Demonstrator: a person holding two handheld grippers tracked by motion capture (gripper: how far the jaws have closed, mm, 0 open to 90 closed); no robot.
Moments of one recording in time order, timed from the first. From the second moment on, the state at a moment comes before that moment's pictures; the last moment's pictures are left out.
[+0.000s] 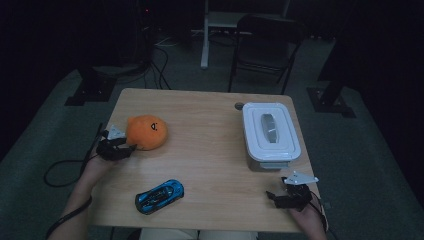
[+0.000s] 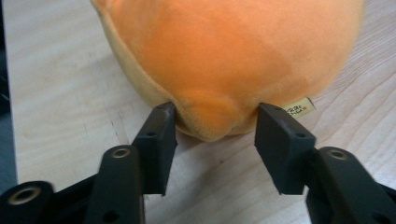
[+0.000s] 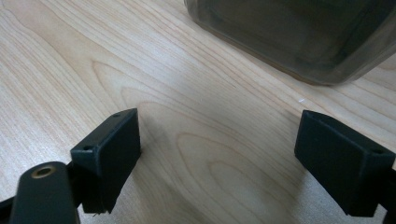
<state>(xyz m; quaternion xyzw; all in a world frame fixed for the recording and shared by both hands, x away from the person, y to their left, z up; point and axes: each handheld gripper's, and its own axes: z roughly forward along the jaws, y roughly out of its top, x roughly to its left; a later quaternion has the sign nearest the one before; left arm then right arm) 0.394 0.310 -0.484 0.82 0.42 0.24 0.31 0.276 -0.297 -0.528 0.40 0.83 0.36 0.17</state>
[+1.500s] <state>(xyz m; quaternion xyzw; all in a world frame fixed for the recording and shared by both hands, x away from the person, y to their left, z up) 0.327 0.248 -0.443 0.85 0.36 0.17 0.35 0.276 -0.297 -0.528 0.40 0.83 0.36 0.17</state>
